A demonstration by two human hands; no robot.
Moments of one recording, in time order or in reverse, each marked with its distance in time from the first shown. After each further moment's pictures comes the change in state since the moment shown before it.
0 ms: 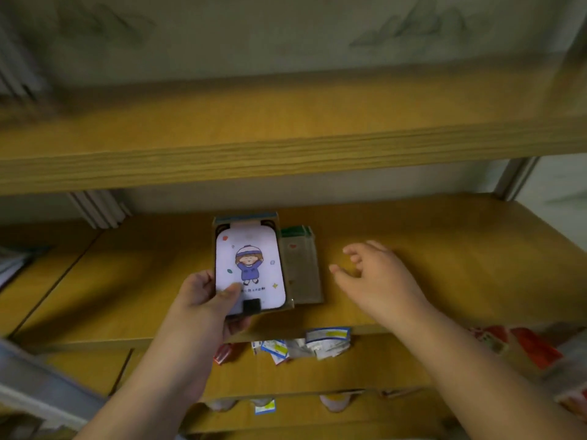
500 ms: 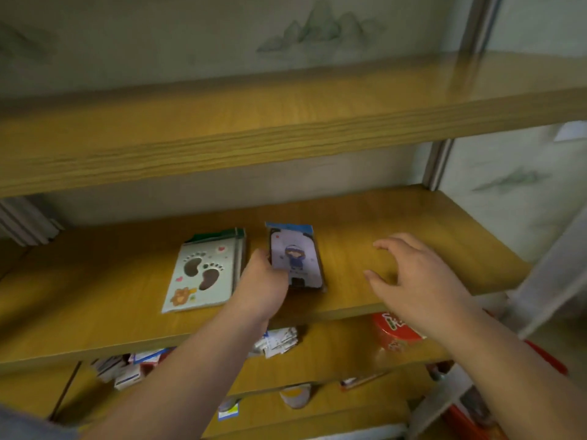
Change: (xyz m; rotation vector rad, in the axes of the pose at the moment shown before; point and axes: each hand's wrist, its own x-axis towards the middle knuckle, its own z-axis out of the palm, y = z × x) left_hand 0.009 -0.037 0.180 0.523 -0.204 0.081; right_hand -0.055 0.107 -0.115 -0.151 0.095 -0.035
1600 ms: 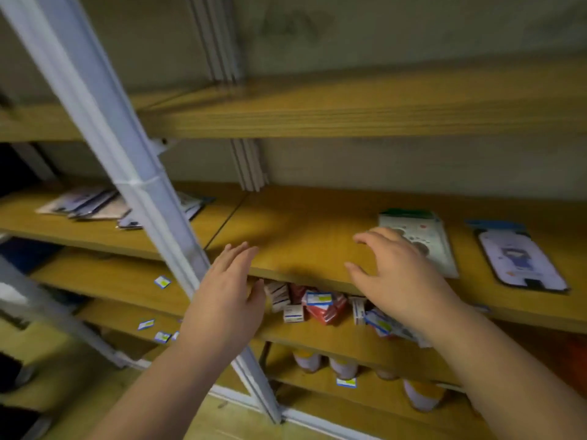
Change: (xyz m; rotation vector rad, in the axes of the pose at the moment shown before) left_hand -0.143 -0.129 -0.313 0.747 0.491 0.245; right_hand -0.020 -0.288 0.132 0.131 -0.151 -0.404
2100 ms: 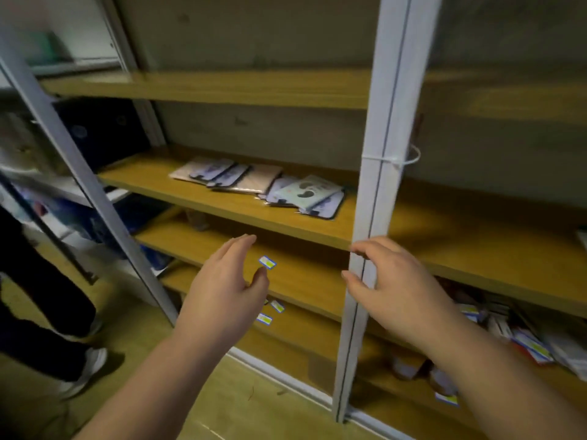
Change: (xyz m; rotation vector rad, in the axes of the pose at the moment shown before) left_hand -0.043 -0.281 -0.143 -0.071 0.138 -0.170; right_hand 0.021 -0.286 0.151 0.052 -0.086 -0.170
